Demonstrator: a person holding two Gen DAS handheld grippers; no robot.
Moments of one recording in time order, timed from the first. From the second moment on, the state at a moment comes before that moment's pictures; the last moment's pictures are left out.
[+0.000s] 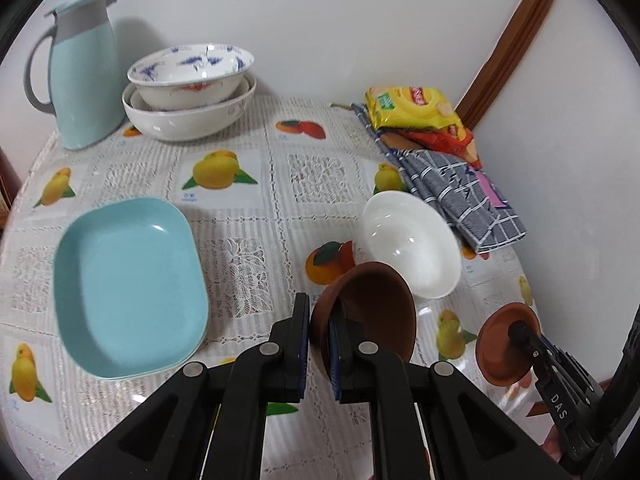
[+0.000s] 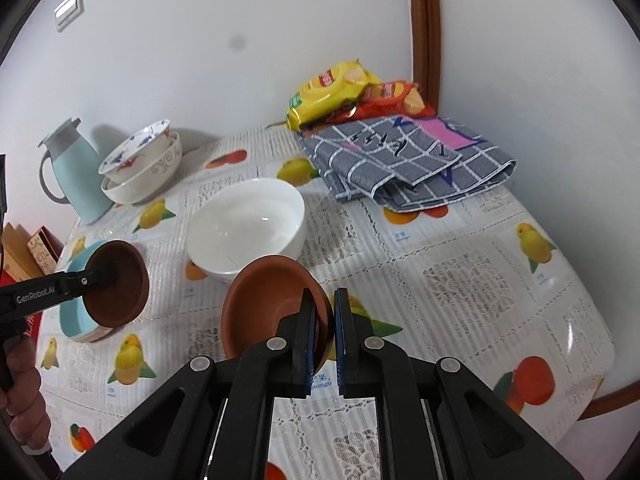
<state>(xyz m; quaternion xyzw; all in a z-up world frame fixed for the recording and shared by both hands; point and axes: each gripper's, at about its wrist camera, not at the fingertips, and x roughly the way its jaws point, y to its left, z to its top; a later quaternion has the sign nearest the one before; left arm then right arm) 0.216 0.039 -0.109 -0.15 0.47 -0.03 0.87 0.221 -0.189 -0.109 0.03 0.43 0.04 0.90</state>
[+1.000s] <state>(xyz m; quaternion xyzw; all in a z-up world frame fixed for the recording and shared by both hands) 0.165 0.057 -0.042 -0.14 0.42 -0.04 0.90 0.192 -0.178 -0.043 0.03 0.38 0.03 0.92</state>
